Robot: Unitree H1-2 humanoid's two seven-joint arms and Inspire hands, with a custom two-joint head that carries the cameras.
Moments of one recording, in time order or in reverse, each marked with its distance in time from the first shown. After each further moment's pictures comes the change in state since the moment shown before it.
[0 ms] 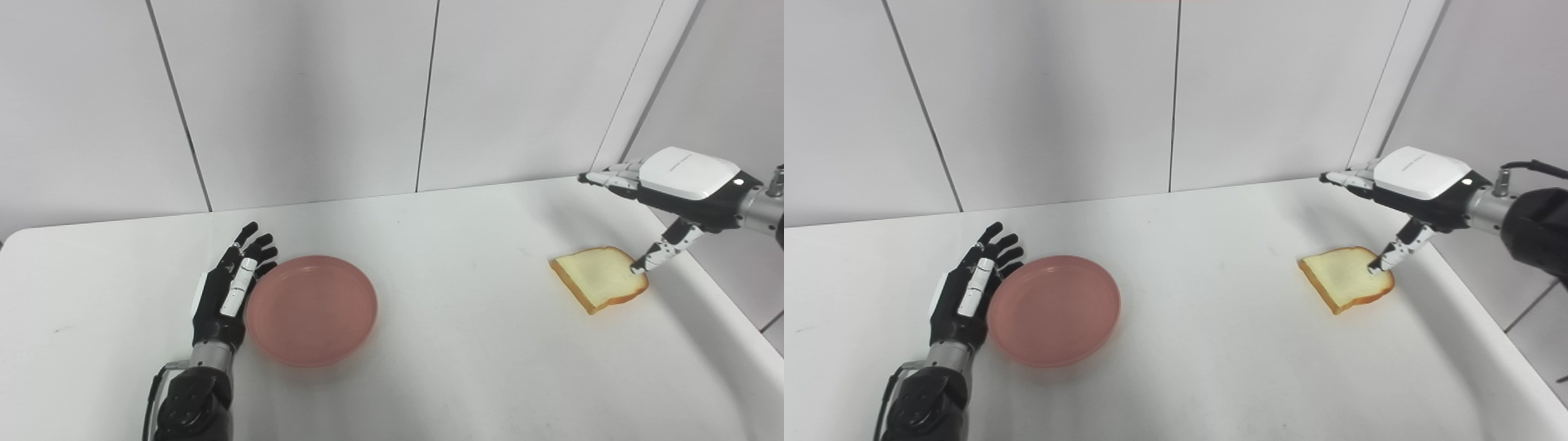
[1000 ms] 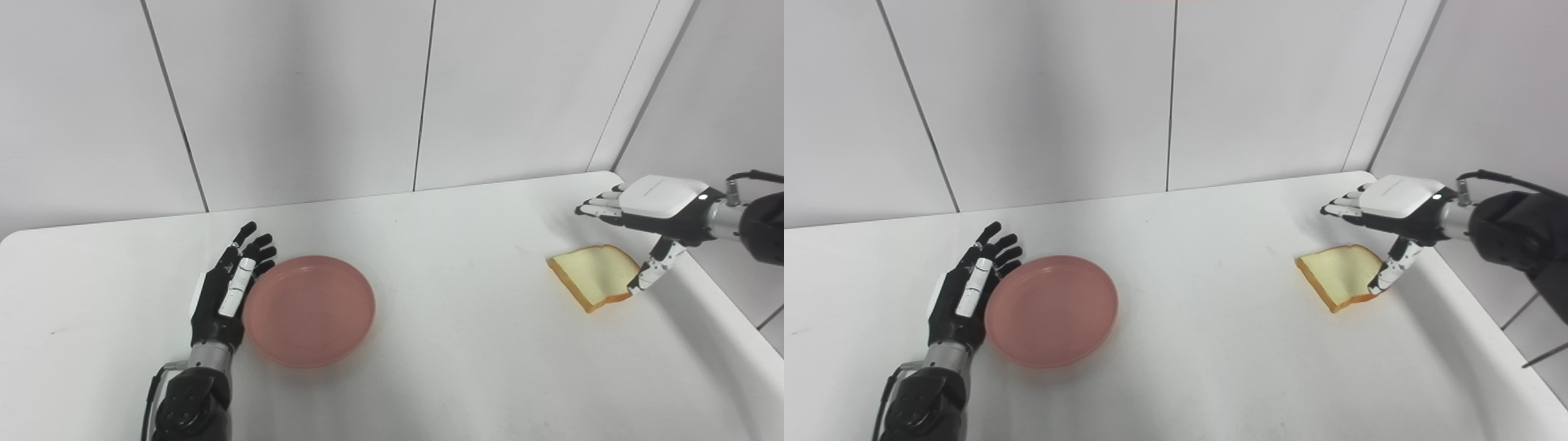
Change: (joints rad) left arm 0.003 0.000 -0.005 -0.006 -0.010 0.001 -0.010; right arm -0.093 0.081 0.118 0.100 -0.096 0.068 0.130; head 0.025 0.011
